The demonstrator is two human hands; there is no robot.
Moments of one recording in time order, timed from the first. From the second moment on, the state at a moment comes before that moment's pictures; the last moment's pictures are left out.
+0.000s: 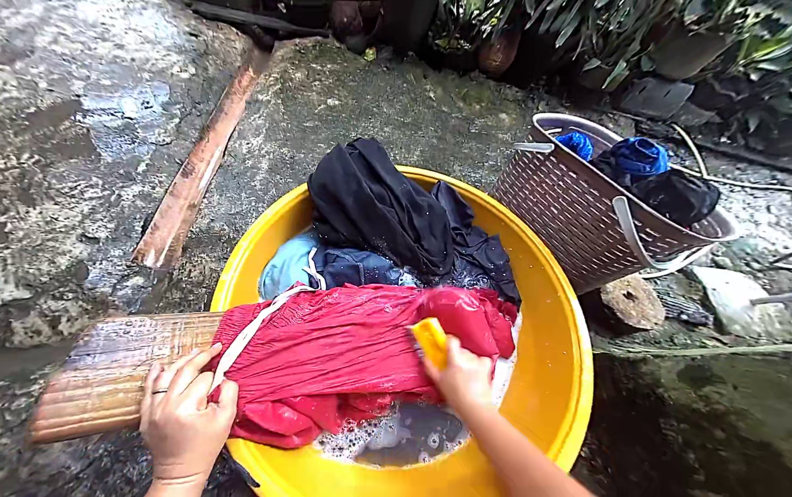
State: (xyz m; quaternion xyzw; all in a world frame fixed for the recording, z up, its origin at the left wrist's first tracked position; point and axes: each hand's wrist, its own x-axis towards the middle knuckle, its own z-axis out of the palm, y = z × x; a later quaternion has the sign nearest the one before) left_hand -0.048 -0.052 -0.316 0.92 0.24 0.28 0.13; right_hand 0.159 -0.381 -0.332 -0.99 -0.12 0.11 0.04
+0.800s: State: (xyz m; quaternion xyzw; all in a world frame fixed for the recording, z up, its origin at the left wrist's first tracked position) left_hand -0.044 -0.059 -0.319 0.92 0.26 0.28 0.10; right_hand 0.099 -0.241 -0.264 -0.93 -0.20 0.09 0.28
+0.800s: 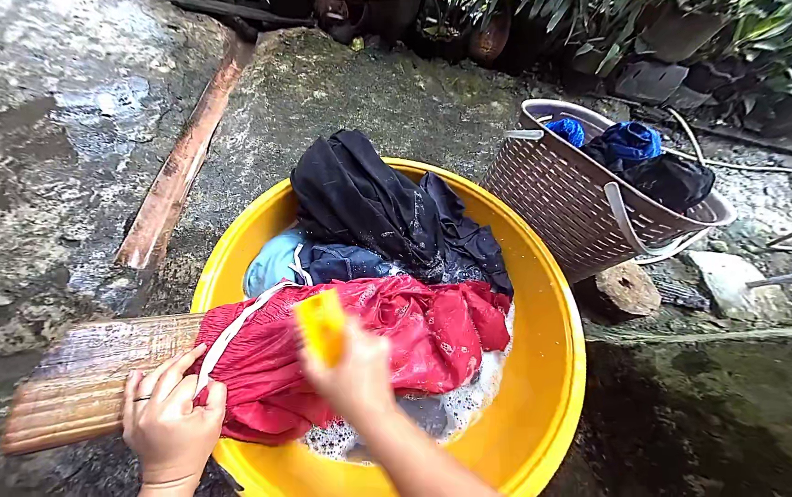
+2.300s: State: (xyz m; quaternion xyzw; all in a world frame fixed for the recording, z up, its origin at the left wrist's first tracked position) left_hand -0.038 -0.068 -0.312 0.91 0.29 0.29 0.11; right_hand 0.237 -0.376 -0.298 -0.96 -0.02 0.24 0.13
